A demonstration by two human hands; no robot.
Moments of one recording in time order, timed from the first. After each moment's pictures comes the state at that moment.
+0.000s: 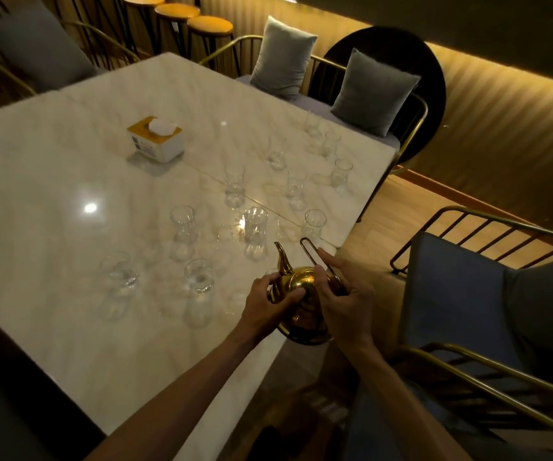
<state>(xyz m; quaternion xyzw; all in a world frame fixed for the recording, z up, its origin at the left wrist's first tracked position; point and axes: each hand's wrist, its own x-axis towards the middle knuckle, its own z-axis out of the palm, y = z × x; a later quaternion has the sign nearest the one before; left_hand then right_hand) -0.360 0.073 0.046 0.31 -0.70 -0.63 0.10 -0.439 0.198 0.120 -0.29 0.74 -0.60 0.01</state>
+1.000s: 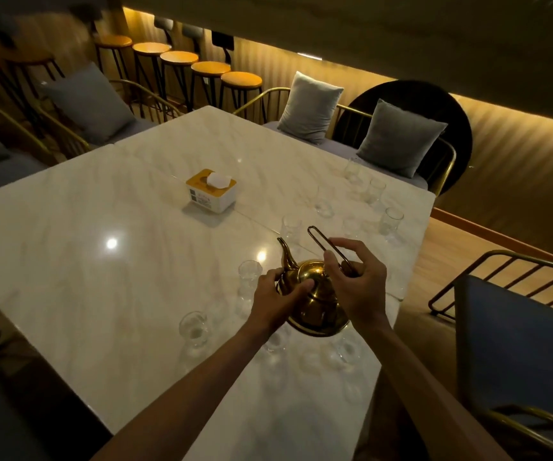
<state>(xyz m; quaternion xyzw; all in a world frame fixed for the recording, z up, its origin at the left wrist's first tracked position) -0.329 -0.140 0.104 0.32 -0.69 -0.63 0.15 -0.414 -0.015 0.184 -0.31 0.73 -0.60 -0.02</state>
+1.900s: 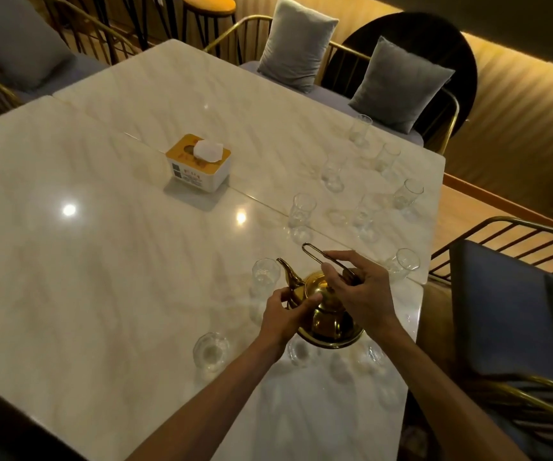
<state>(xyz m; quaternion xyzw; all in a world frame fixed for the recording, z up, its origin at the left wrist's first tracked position) -0.351 -0.228 0.011 0.38 -0.54 -0.75 0.01 -0.442 -0.120 0.118 -0.29 0.83 -0.47 0.05</state>
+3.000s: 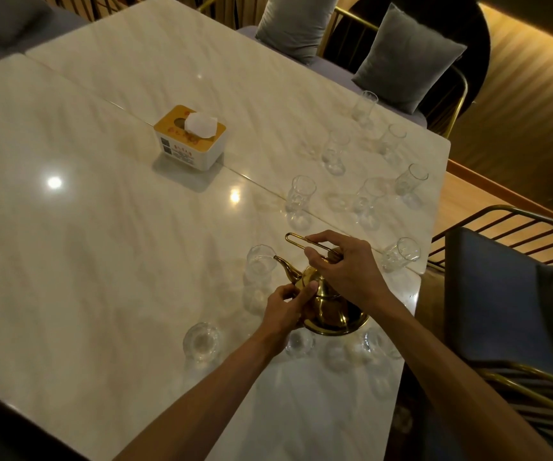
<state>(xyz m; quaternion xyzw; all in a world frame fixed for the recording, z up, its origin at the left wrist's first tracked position) -0.360 -0.222 0.000 0.35 -0.42 -0.84 -0.03 -0.470 -0.149 0.113 -0.33 0.86 -0.37 0.13</state>
